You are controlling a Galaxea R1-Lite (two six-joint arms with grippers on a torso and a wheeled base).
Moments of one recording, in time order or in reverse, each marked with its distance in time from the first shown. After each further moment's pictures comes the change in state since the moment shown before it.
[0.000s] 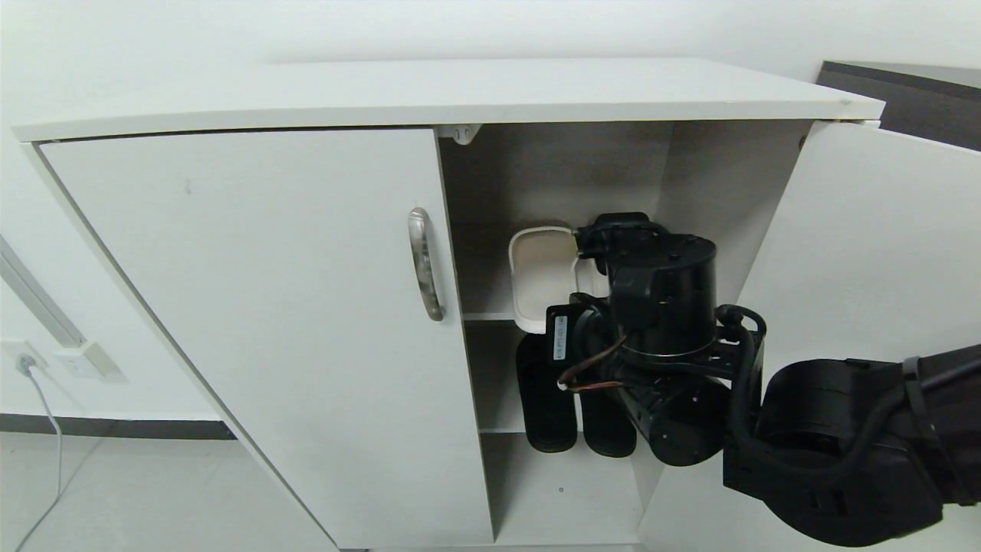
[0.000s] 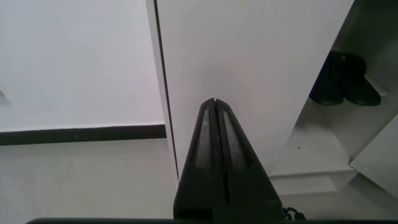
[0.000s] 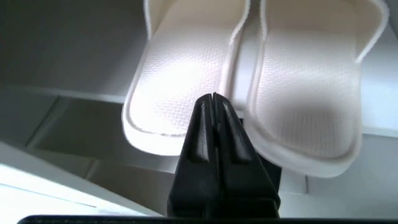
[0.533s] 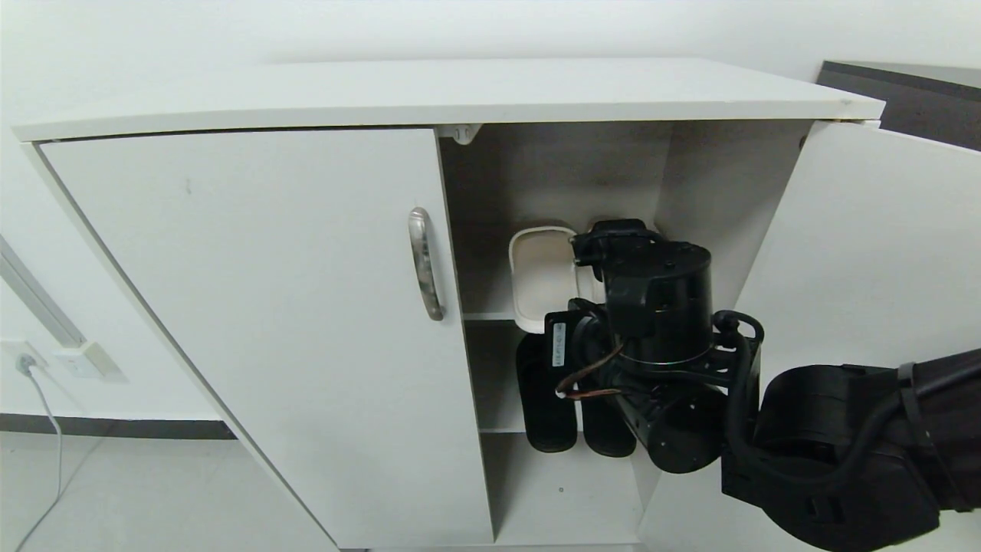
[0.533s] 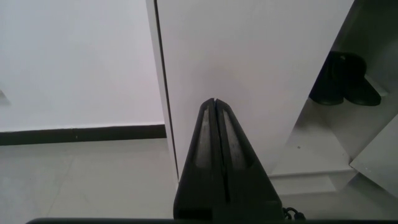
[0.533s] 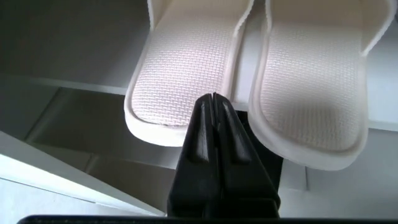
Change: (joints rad) left arm 0.000 0.000 0.000 0.000 0.000 0.000; right arm 0.003 0.004 0.011 -0.002 0.000 0.000
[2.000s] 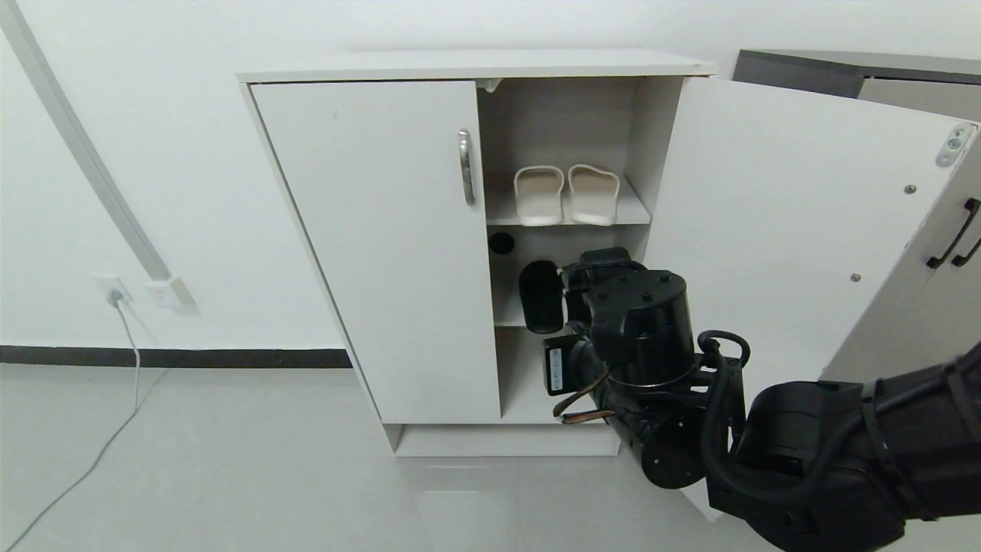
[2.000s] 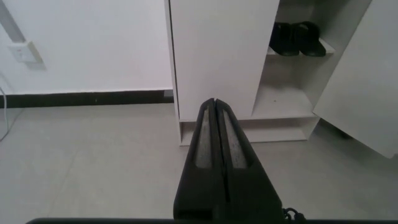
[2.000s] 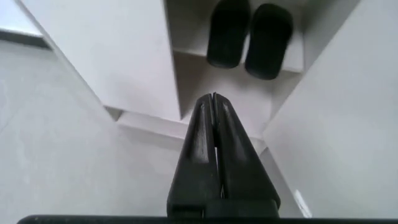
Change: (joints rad) left arm 0.000 0.000 0.000 0.000 0.001 -0.001; right arm -0.026 0.037 0.040 -0.001 0.042 -0.008
